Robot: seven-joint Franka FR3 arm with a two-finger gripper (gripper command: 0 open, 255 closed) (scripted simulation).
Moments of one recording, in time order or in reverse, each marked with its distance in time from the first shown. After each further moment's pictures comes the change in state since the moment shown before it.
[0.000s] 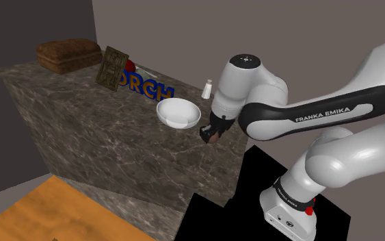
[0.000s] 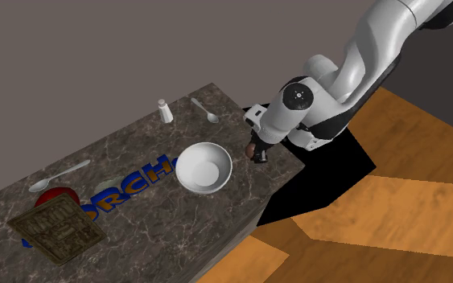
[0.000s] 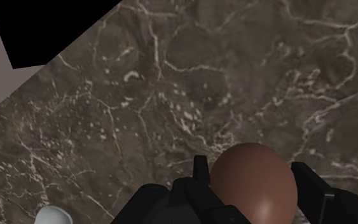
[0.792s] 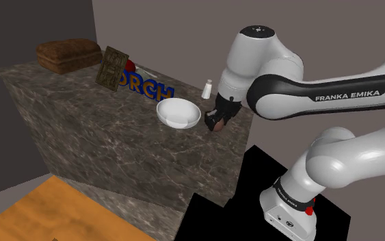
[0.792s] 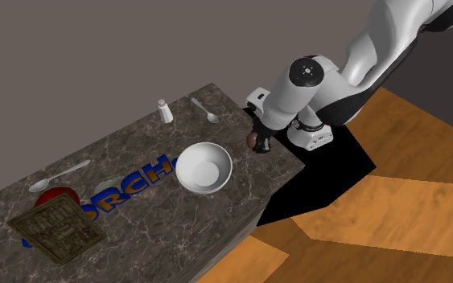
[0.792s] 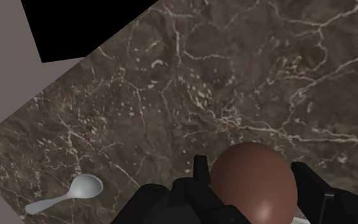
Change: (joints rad) arm 0.022 -0.109 -0.067 0.097 0.004 -0.201 -0.058
